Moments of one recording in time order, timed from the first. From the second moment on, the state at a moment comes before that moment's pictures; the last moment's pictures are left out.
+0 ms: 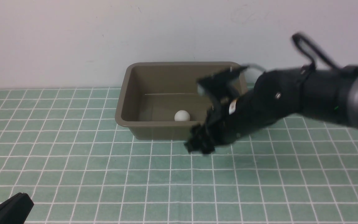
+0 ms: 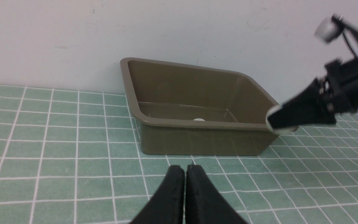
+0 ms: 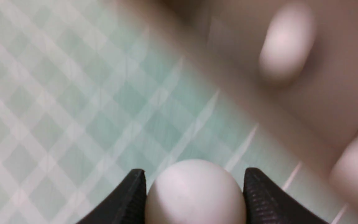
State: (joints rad) right arm 0.60 1.74 -1.29 0.32 0.61 -0.28; left arm 0.05 0.06 -0.16 -0.91 0.47 0.58
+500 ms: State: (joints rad) right arm 0.45 2.08 -1.69 0.28 0.57 -0.35; left arm 0.05 0.06 -0.16 -0.94 0.47 0.58
